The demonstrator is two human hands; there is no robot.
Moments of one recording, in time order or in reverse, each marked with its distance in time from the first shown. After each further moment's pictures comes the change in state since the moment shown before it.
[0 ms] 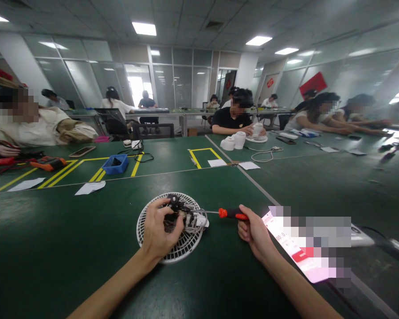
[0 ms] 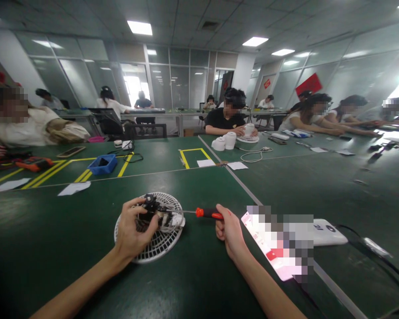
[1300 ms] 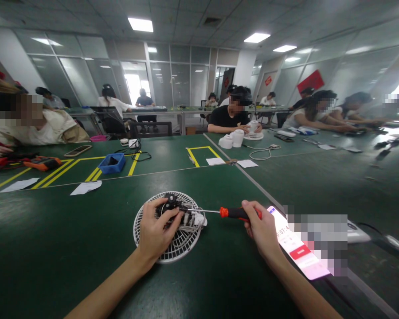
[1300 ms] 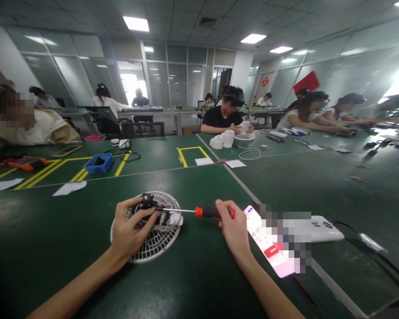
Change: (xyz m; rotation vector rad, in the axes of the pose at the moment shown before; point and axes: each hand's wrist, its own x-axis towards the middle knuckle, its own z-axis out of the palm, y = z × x) left_hand 0.004 0.001 -0.004 0.132 0.001 0.124; right_hand -0.008 -0.012 -0.008 -0.408 0.119 -0.372
